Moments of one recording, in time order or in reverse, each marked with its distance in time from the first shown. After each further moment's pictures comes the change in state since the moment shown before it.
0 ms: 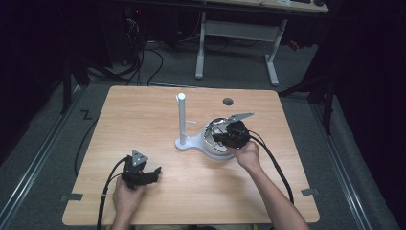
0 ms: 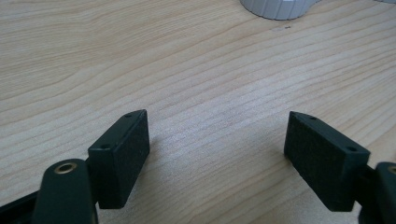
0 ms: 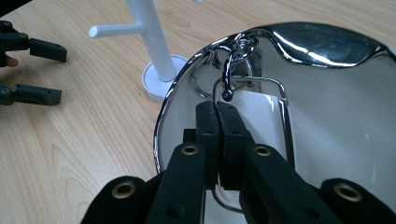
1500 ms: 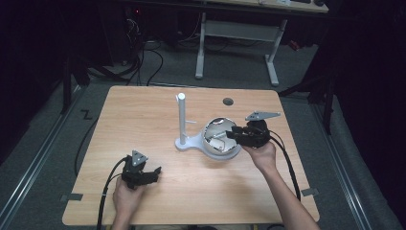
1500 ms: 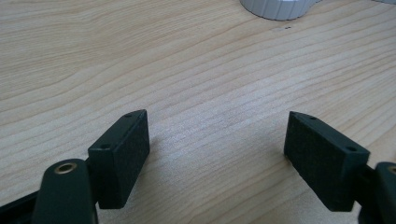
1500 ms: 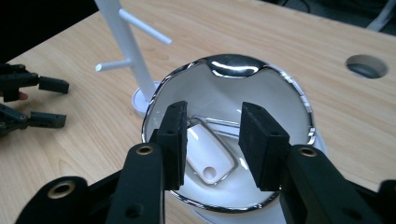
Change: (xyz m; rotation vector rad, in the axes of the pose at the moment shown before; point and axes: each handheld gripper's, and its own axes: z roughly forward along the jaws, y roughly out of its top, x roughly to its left) left arm 0.000 0.000 0.000 0.000 -0.001 -0.001; right arm -0.010 -0.010 -0.063 -0.142 -0.077 0.063
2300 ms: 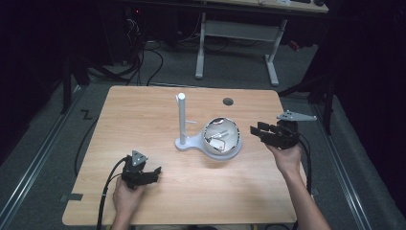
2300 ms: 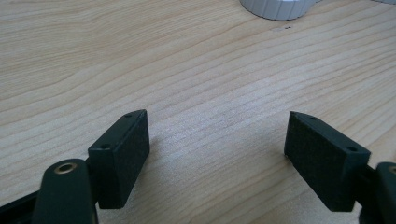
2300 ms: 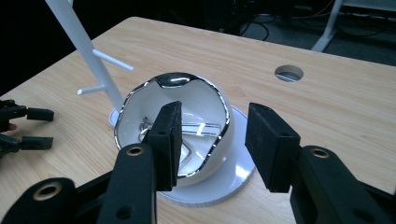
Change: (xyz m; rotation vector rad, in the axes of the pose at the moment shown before) left arm 0.000 0.000 0.000 0.000 -0.001 0.000; right arm -0.025 -0.013 -0.069 -0.110 -0.099 0.091
